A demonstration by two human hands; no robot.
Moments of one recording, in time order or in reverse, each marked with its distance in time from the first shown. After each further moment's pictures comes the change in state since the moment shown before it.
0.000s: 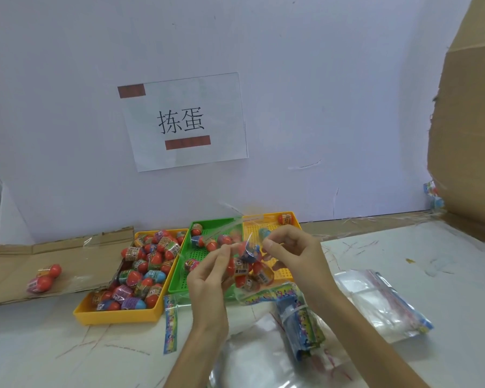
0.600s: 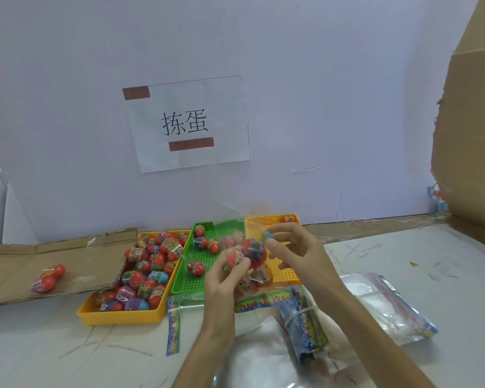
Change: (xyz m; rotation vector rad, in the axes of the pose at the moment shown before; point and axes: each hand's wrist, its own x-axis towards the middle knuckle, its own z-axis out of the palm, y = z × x) left_hand -0.002 -0.003 0.001 -0.006 -0.182 -0.065; right_hand 0.005 0.000 -0.005 -0.053 -0.023 0.051
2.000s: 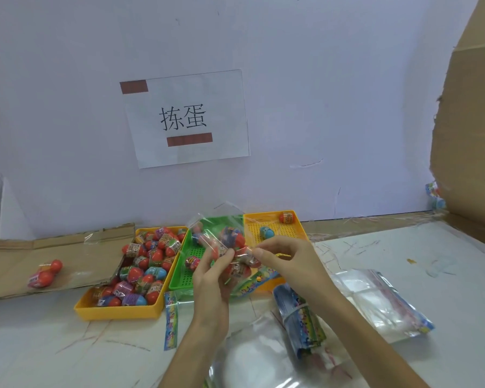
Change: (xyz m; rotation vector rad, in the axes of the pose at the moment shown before) left_hand 0.007 0.002 -0.008 -0.187 0.098 -0.084; right_hand -0.001 0.012 0.007 -0.119 -0.047 0.030
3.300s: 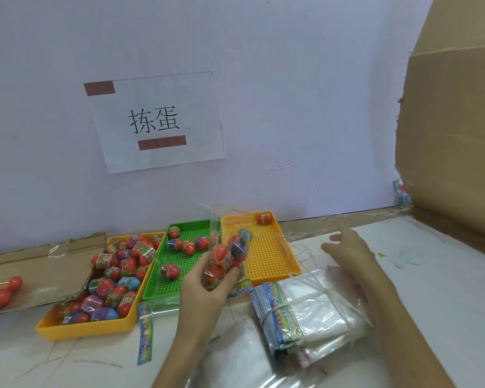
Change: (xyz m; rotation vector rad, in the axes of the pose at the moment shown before) left_hand -0.008 -0.010 0.005 0.487 -0.187 0.275; right_hand 0.027 0.041 -0.128 -0.617 0.329 0.454
